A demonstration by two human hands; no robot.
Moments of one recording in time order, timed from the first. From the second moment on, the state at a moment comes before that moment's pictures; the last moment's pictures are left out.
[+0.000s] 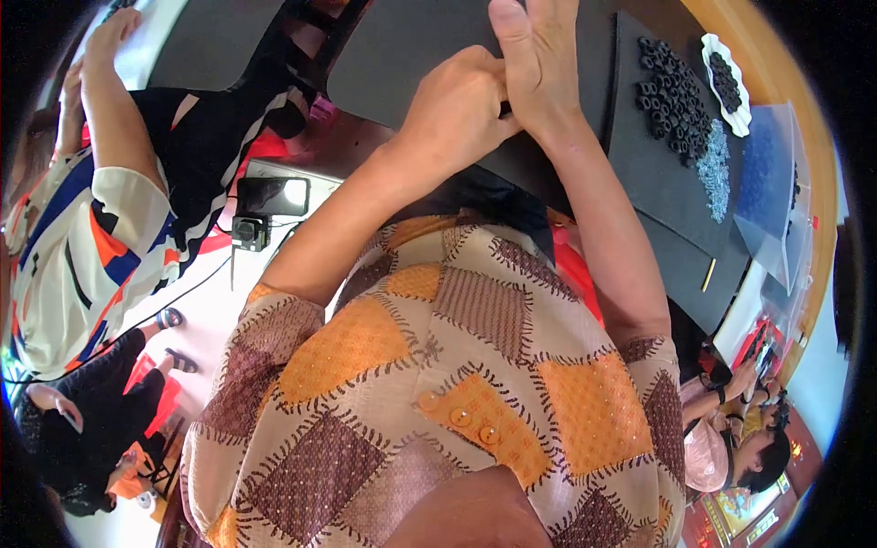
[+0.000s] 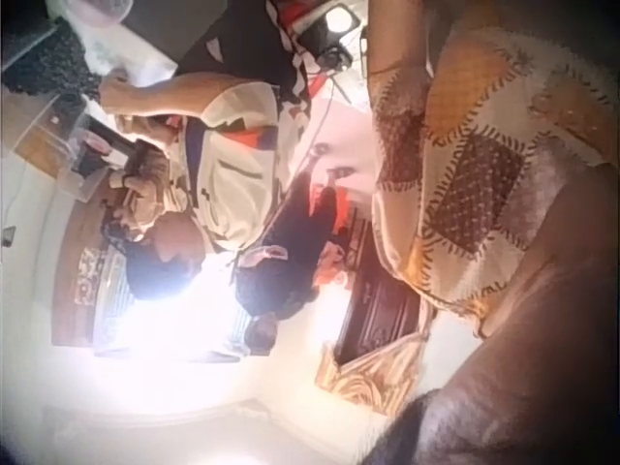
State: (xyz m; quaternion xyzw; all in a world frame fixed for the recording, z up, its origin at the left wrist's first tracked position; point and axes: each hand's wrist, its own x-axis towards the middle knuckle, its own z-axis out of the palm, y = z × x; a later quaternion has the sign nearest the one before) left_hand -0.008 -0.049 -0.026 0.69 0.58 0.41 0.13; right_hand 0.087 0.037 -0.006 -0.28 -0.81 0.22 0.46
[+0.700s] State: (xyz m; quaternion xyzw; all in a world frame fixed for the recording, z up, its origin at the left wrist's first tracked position) left_hand -0.026 -0.041 -0.001 0.49 0.49 0.48 0.53; right_hand 0.163 0.041 0.055 -0.27 -0.80 0.36 0.40
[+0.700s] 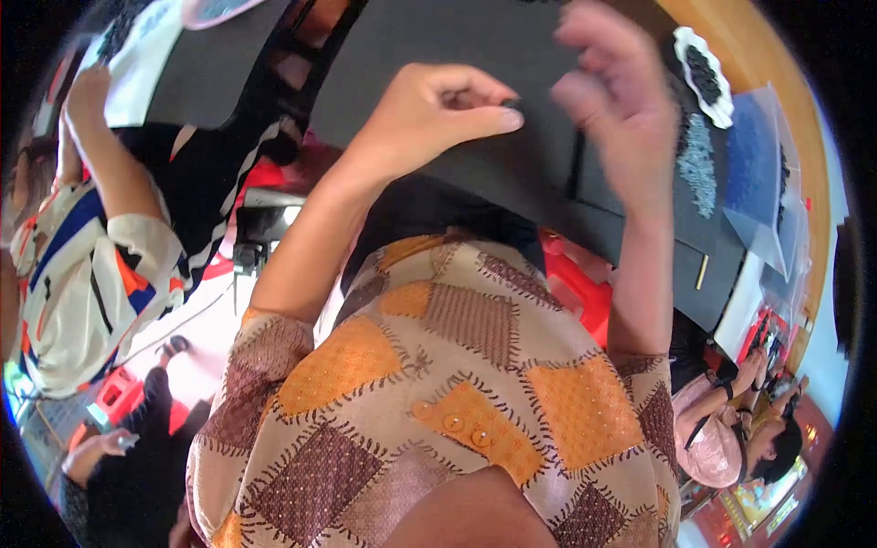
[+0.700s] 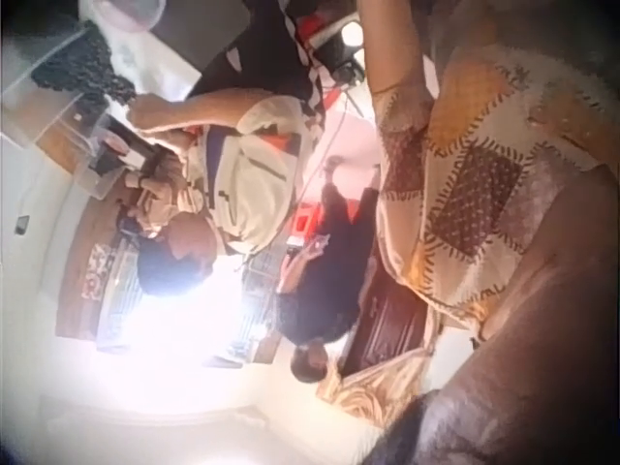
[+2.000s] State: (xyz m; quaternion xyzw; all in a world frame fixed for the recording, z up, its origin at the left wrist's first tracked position) left_hand 0.077 0.031 0.016 0.79 0.44 0.36 0.24; right_hand 0.375 0.055 -0.009 -0.55 -0.77 0.00 0.32
